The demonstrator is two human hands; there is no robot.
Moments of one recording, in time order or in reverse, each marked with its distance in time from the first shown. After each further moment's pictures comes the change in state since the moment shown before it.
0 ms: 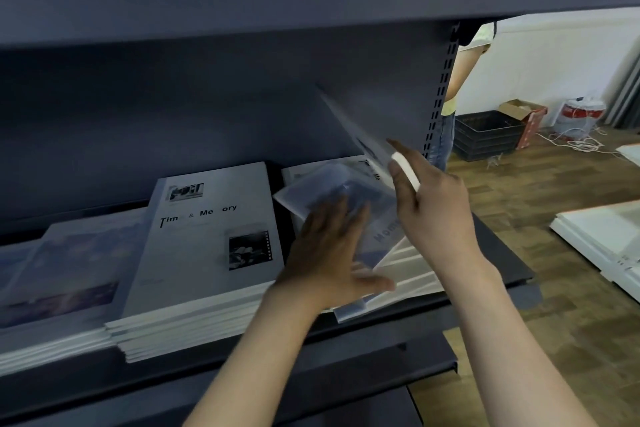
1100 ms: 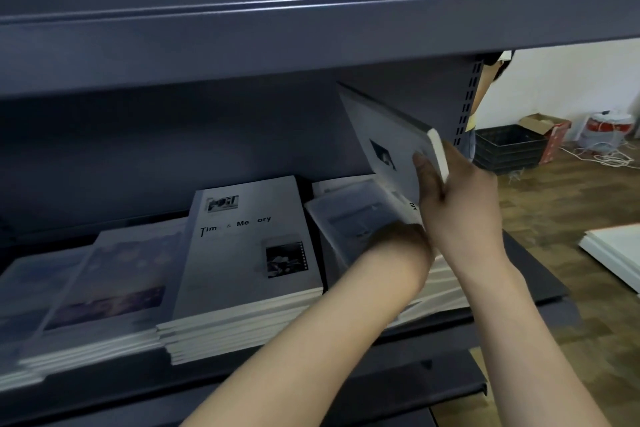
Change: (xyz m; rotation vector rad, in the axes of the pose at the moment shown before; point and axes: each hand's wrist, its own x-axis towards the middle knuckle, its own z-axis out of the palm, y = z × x) left_hand 0.025 0.059 -0.047 0.241 -0.335 -0.090; right_hand 0.017 -0.042 -0.008 0.103 0.091 0.098
